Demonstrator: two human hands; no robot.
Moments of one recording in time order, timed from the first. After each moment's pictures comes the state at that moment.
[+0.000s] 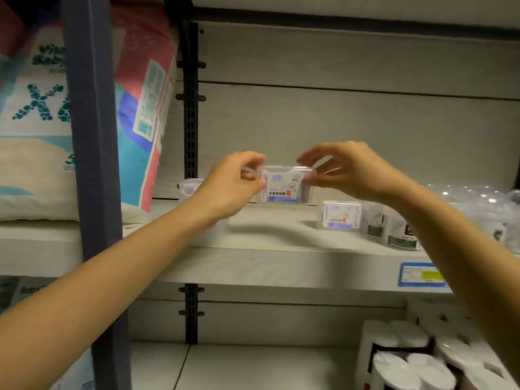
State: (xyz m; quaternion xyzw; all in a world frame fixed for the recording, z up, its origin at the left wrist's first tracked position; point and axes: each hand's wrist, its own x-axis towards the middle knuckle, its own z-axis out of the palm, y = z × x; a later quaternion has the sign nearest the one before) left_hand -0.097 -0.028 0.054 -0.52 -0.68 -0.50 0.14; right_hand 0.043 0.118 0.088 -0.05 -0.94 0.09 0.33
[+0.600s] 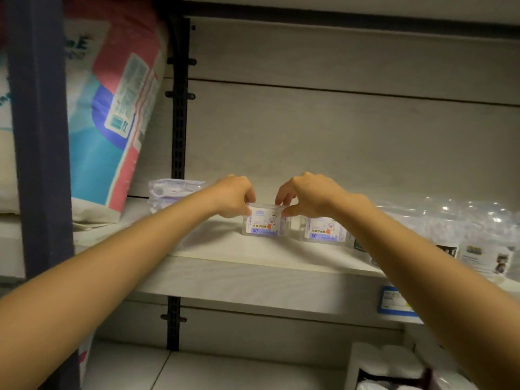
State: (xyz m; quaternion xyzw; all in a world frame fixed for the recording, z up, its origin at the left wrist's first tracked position) left_hand -0.120 0.046 0.058 -0.49 -0.85 -0.16 0.13; right_hand -0.015 0.175 0.074 -0.11 -0.97 -0.12 0.16
